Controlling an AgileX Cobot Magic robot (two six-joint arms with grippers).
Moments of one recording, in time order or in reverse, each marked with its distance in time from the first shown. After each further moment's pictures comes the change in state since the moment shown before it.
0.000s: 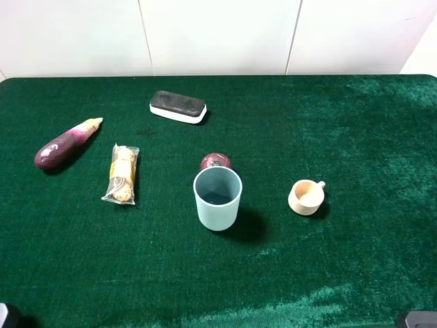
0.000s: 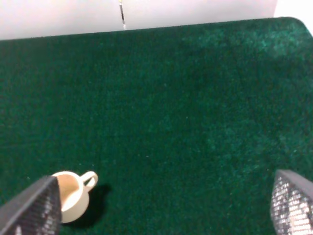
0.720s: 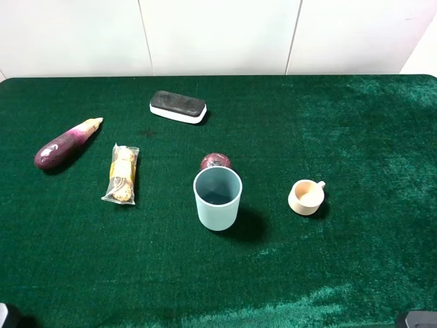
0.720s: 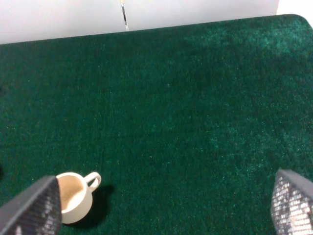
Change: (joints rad) left arm 0.000 0.000 0.000 0.000 0.000 0.000; right arm 0.000 0.000 0.000 0.005 0.000 0.000
